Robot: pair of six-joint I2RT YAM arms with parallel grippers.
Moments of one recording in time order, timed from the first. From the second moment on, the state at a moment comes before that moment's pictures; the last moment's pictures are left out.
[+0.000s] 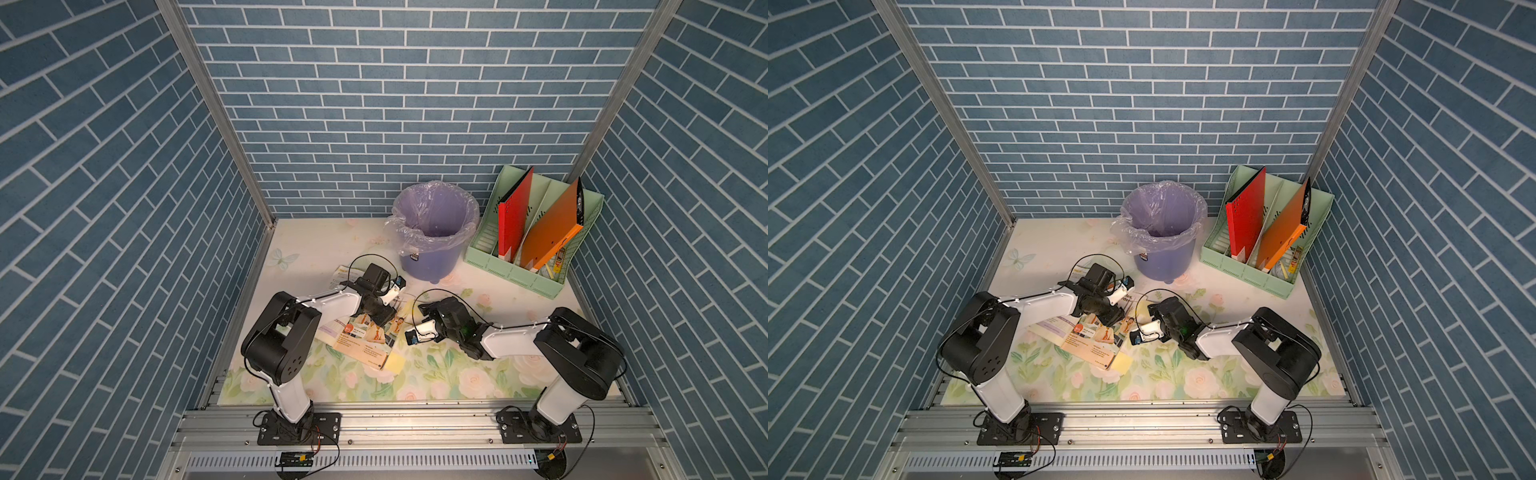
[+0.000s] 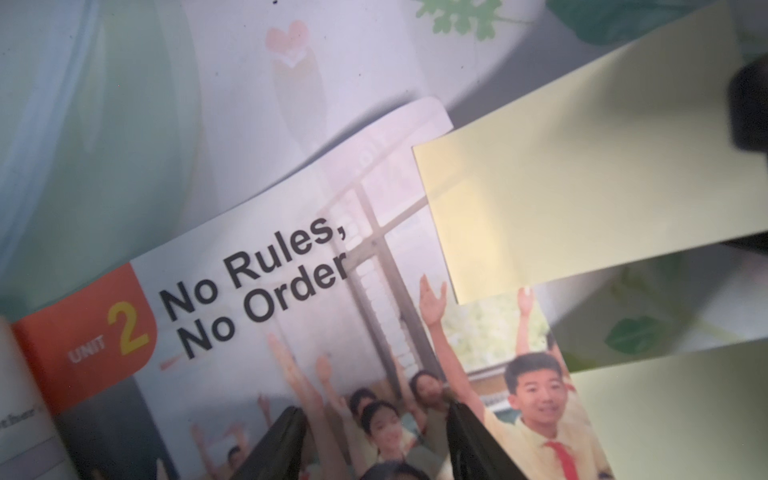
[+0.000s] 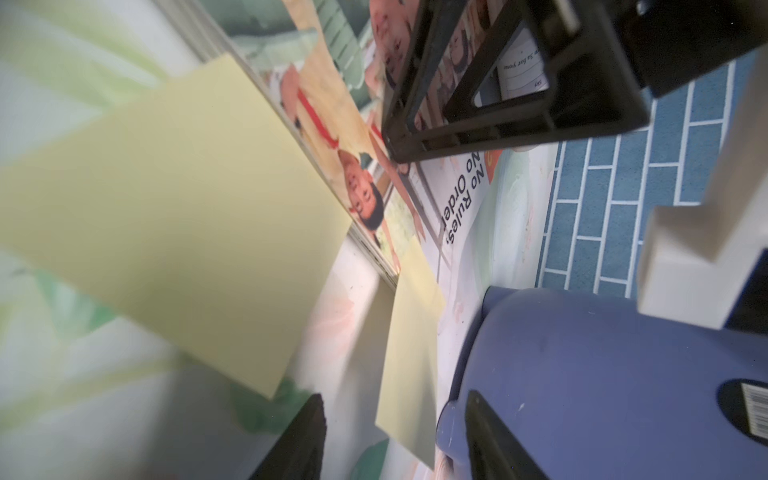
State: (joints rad) left arm -0.53 1.75 0.98 -0.34 0.14 0.31; right arm 0.87 1.69 0.61 0.46 0.08 -1.33
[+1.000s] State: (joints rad) left arm -0.53 1.74 0.97 -0.34 0.11 0.33; right arm 0.83 1.74 0.74 0.44 0.02 -1.15
